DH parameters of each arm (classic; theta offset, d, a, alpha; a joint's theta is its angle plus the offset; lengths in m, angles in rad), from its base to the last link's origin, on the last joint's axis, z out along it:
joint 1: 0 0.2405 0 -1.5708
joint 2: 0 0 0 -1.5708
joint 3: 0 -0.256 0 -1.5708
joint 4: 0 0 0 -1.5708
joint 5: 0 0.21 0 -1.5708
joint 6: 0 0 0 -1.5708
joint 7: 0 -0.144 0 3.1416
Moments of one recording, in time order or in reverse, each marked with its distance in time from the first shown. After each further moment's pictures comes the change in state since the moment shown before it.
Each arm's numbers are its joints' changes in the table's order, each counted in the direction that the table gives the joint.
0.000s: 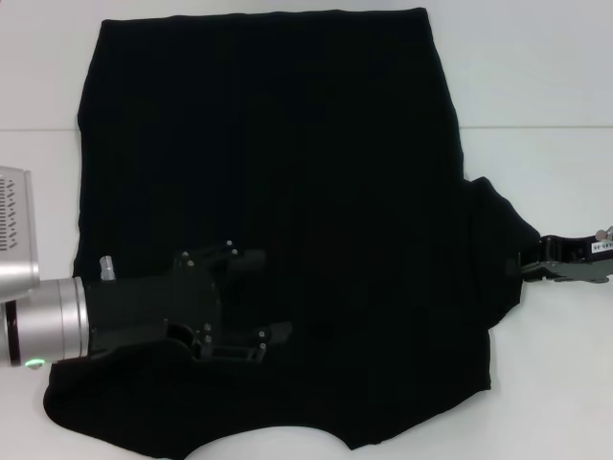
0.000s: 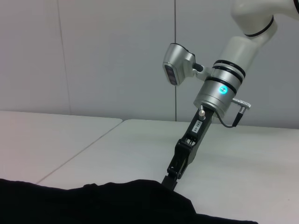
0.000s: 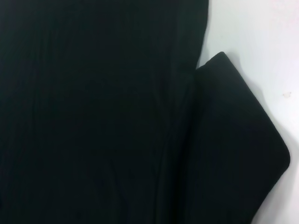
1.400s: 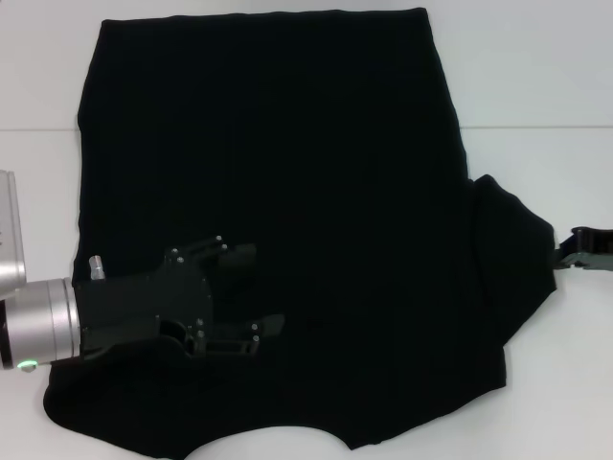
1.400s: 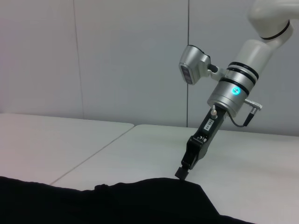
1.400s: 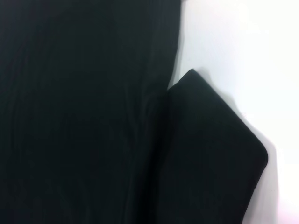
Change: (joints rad) left arm 0.012 -0.001 0.032 0.001 -0.011 0.005 0.000; right arm -0.041 -0.018 0.020 0.074 0.007 -0.014 -0.017
